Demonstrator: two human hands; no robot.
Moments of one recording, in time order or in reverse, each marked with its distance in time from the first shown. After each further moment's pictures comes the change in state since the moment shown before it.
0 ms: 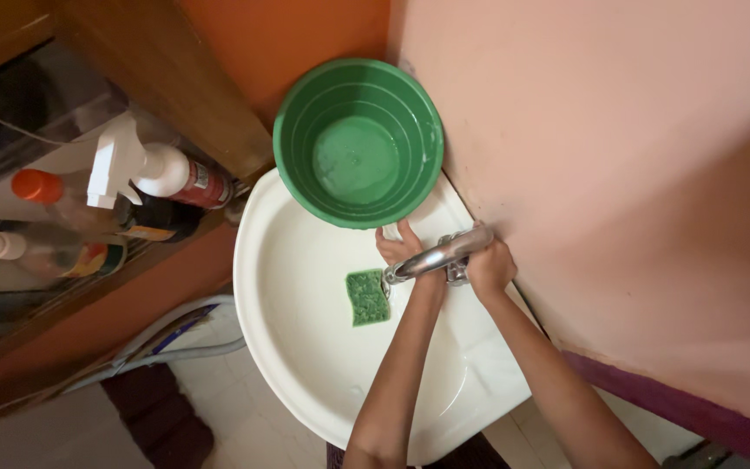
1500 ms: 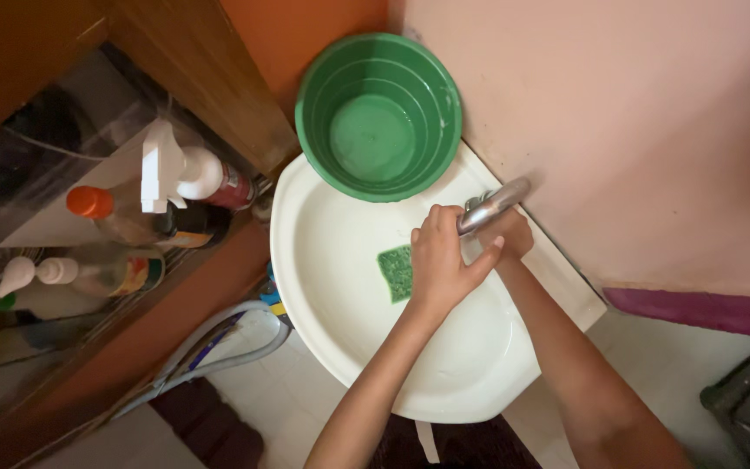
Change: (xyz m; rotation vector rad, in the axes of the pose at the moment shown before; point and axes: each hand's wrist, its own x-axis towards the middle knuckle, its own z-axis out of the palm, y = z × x) left_hand -0.062 0.189 -0.232 0.266 -0.950 1.146; right_hand -0.057 -0.078 -0.037 -0.074 -0.167 0.322
